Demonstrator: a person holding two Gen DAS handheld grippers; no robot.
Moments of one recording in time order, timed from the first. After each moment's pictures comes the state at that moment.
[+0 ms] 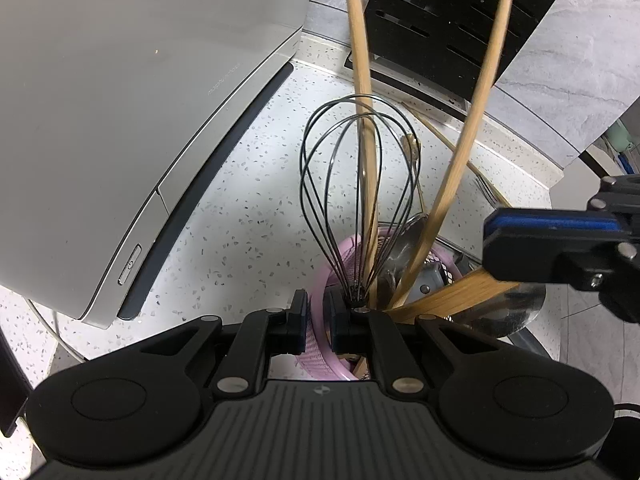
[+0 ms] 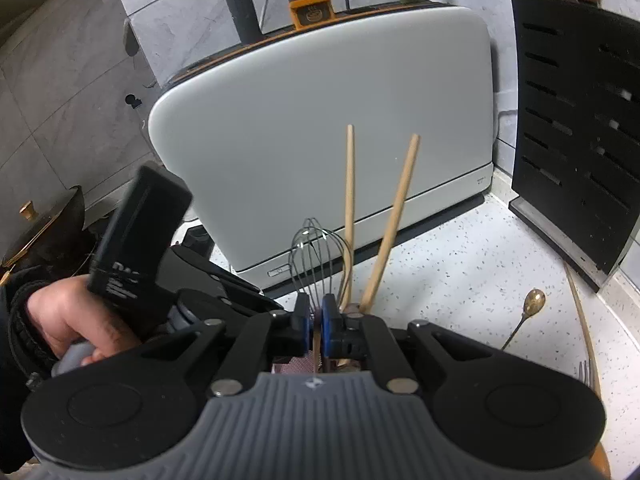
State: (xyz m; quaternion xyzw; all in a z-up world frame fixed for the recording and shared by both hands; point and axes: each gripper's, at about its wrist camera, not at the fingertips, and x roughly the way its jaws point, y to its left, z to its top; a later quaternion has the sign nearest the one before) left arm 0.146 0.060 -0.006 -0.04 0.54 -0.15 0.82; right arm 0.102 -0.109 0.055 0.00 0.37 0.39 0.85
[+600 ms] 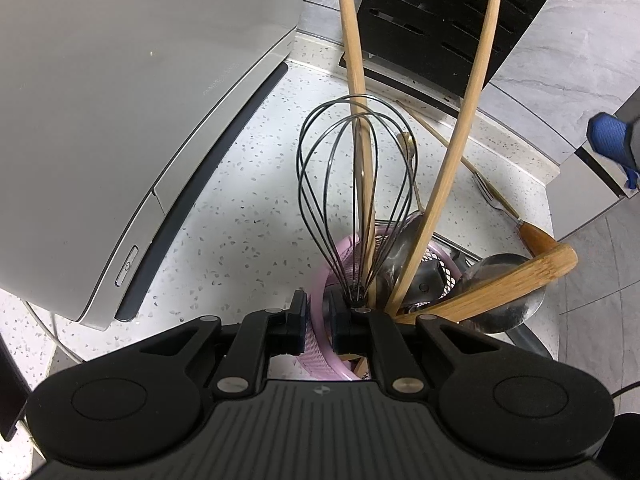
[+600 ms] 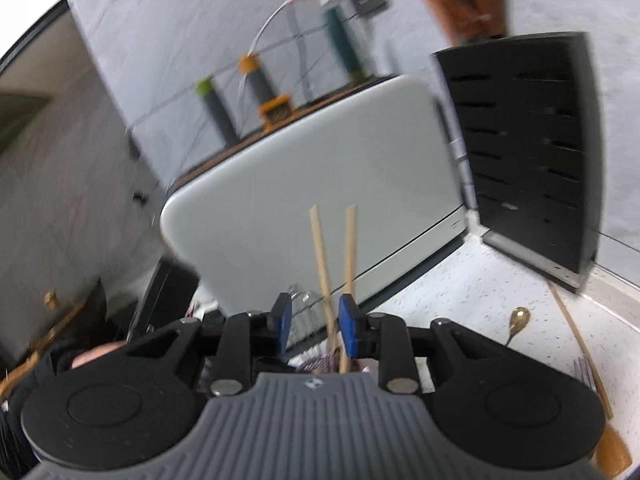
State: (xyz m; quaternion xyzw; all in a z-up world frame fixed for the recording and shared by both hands) left arm 0.146 0.060 -0.006 -0.04 0.54 -0.16 0.82; right arm 0.090 -0.173 0.069 0.14 0.28 0.37 0.88
